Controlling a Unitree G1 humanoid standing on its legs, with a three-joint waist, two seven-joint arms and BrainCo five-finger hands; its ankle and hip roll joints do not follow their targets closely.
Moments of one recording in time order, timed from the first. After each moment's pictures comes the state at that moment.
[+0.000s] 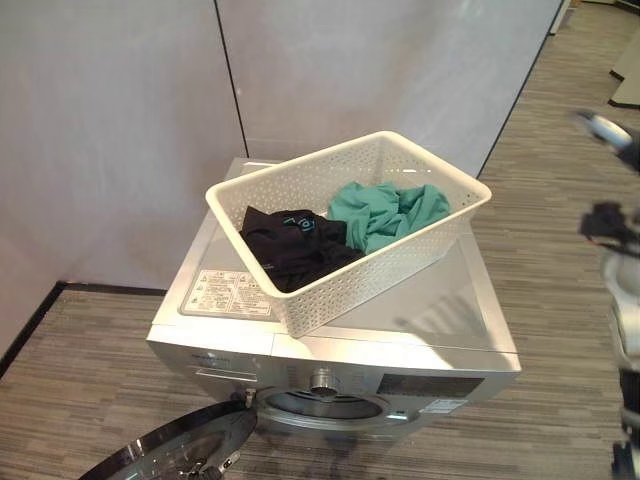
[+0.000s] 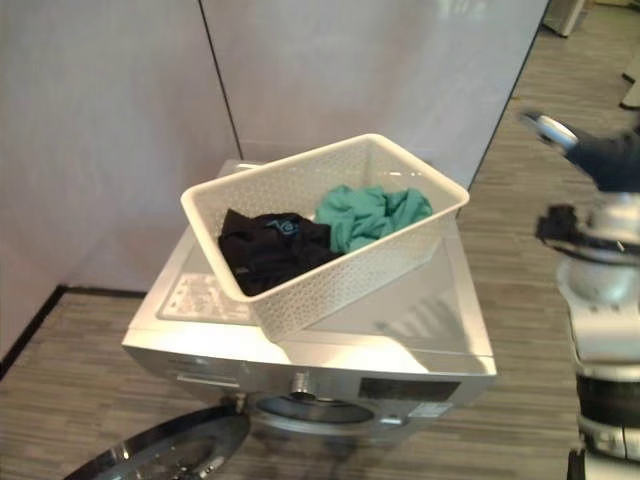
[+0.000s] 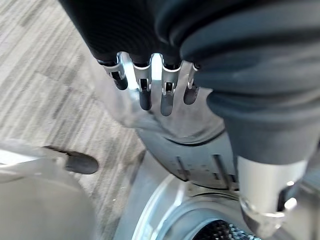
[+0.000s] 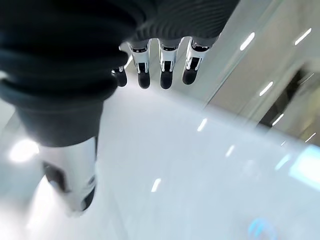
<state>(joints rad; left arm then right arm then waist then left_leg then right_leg) 0.11 0.16 -0.03 1.20 -0.34 -0.19 0.14 -0.67 -0.89 0.07 -0.05 0.03 -0.17 -0.36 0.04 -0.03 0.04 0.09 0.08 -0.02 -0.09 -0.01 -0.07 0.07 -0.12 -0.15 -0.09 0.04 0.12</state>
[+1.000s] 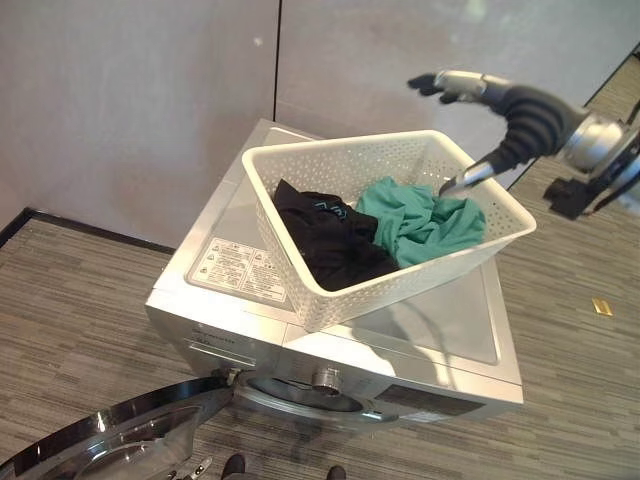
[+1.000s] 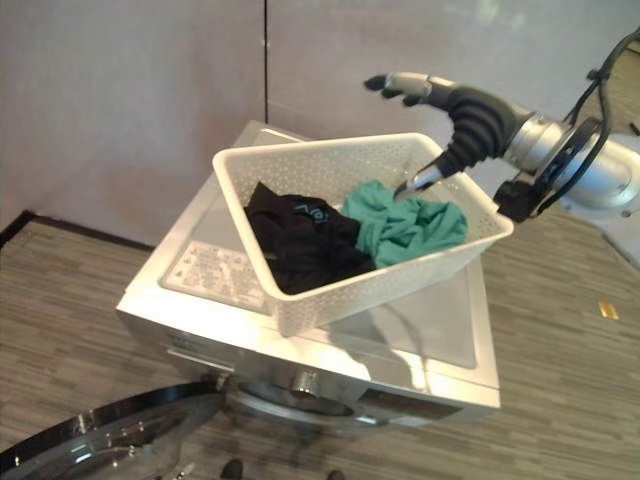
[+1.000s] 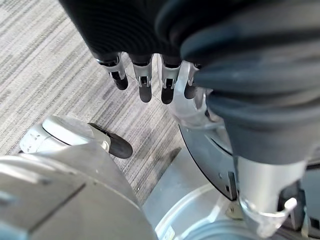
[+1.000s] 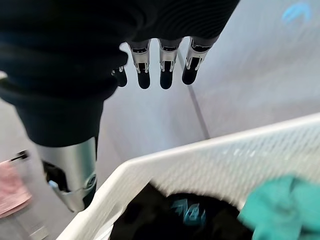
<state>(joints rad) 0.10 0.23 0.06 1.27 -0.41 -0.20 0.07 -0.99 -1.42 0.70 -0.12 0.54 -0.20 0.22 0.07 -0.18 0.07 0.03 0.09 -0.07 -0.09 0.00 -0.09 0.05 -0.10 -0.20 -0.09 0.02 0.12</state>
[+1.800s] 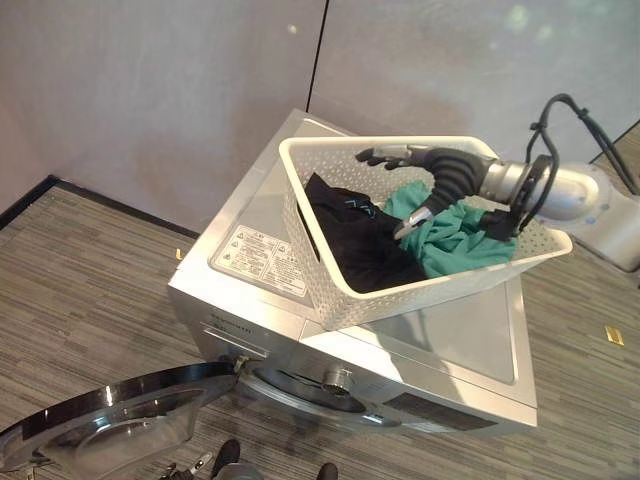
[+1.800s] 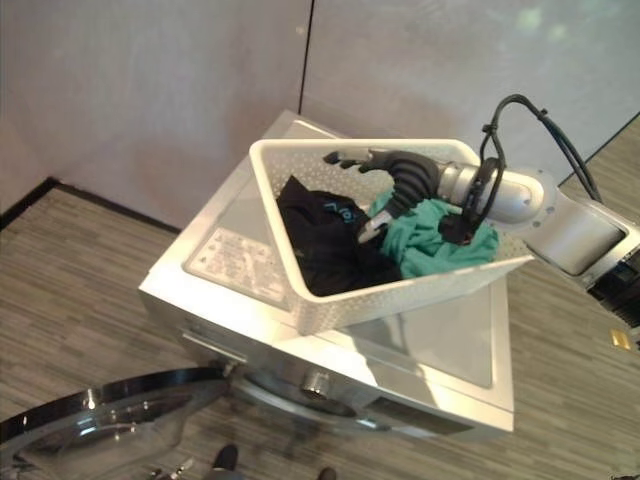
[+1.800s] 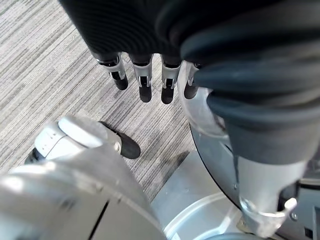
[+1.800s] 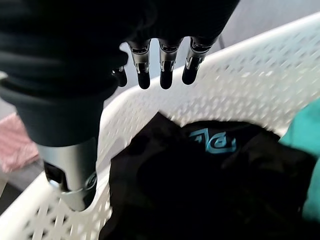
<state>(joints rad) 0.08 0.28 0.03 1.28 -0.42 -0.21 0.07 -1.21 -1.25 1.05 -0.05 0.54 -0.13 0.29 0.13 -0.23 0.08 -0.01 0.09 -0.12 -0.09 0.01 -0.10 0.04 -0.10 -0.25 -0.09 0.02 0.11</state>
